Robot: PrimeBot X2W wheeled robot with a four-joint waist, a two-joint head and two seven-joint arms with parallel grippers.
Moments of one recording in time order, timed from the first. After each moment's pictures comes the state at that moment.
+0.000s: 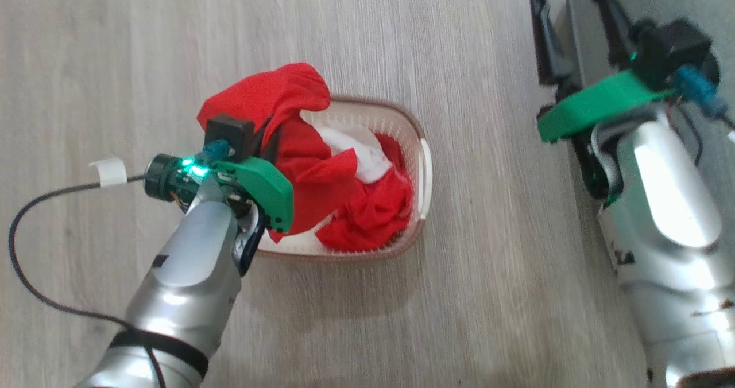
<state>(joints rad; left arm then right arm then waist) -0.72 0.03 -0.42 0.91 -0.29 -0.04 -0.25 -0.70 -0.12 0.15 0.45 0.20 0.13 -0.26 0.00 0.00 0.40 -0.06</state>
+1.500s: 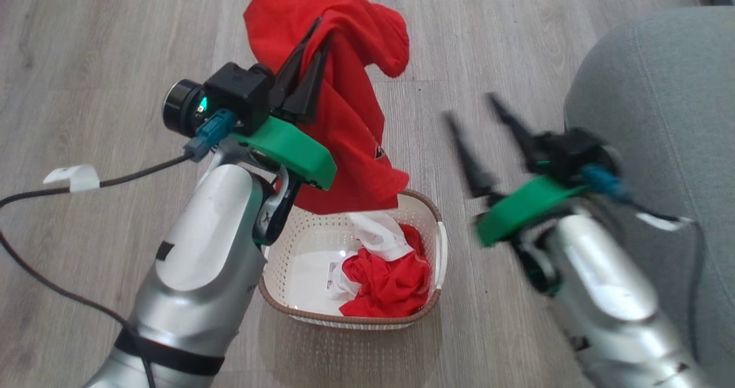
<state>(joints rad) -0.66 0.03 -0.43 0.37 -0.32 -0.02 -0.25 -0.49 -0.12 0.32 0.45 0.31 0.13 -0.26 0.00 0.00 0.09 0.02</state>
